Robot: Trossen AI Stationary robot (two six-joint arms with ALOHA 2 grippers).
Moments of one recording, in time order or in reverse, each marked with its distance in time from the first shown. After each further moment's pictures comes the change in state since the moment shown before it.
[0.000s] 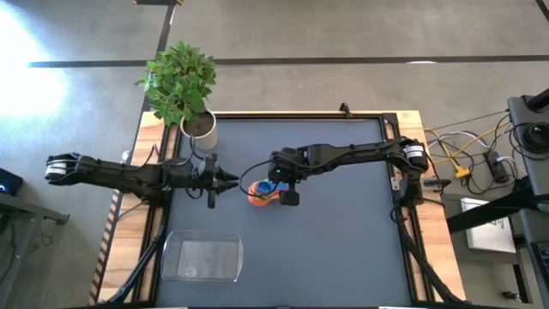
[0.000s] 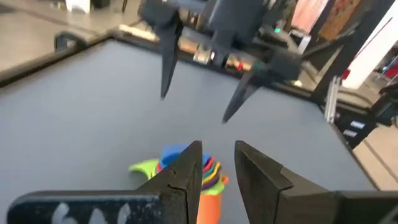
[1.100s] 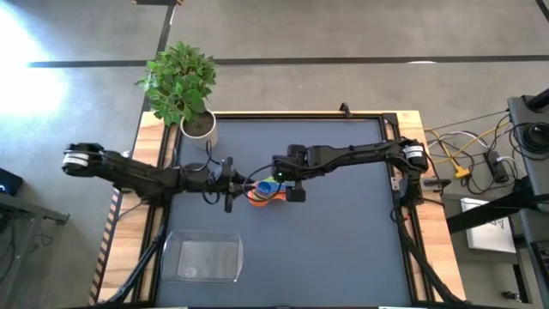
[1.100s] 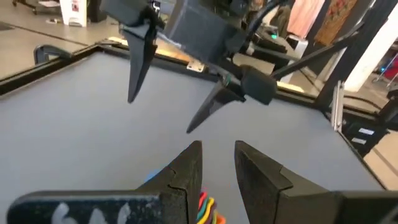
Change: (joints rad) left arm -0.052 0.386 0.054 0.375 -0.050 0.028; right arm 0.005 0.000 -0.020 -0.108 0.180 -0.022
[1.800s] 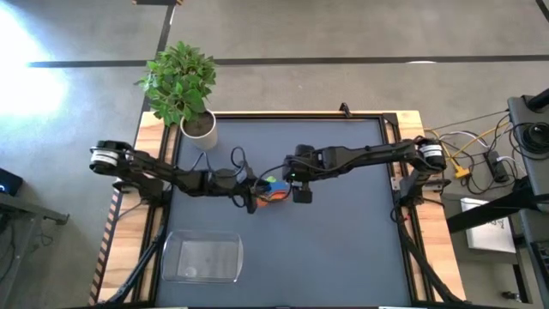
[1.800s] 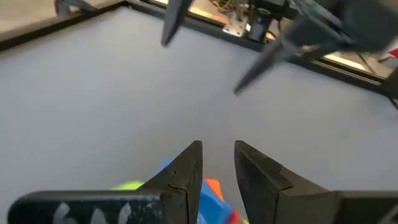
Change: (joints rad) left arm -0.023 0.336 0.213 -0.064 -0.131 -0.076; right arm 0.018 -0.146 -0.161 0.111 0.000 0.034
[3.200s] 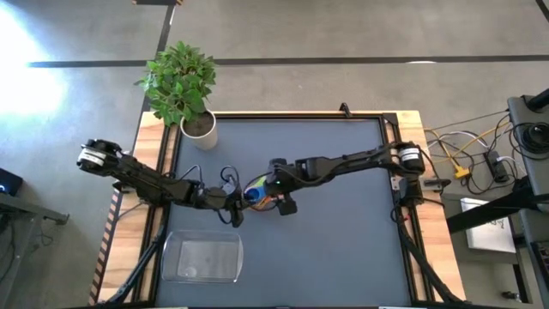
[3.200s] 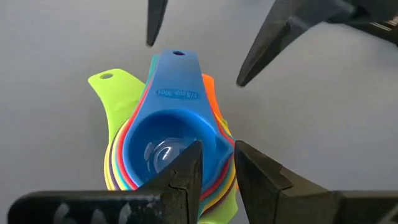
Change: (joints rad) left arm -0.186 -0.134 -0.118 -0.217 -0.131 -0.177; right arm 0.024 0.173 0.016 0.338 -0.188 -0.231
